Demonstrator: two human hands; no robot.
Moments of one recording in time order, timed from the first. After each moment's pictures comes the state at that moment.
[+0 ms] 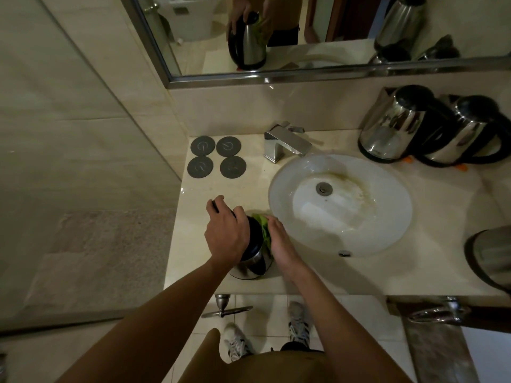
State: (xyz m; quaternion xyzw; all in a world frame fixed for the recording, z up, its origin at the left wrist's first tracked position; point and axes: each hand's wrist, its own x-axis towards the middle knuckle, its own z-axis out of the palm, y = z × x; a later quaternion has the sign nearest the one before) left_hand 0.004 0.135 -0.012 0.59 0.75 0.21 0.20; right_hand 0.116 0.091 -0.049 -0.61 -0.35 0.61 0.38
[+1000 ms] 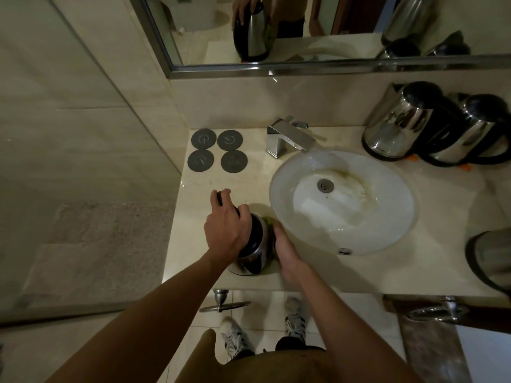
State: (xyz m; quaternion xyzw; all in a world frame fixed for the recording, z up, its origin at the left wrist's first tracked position) left_hand -0.003 0.138 -0.010 0.64 0.72 0.18 0.21; right_hand 0.114 0.090 -0.065 -0.61 -0.20 0.66 0.38
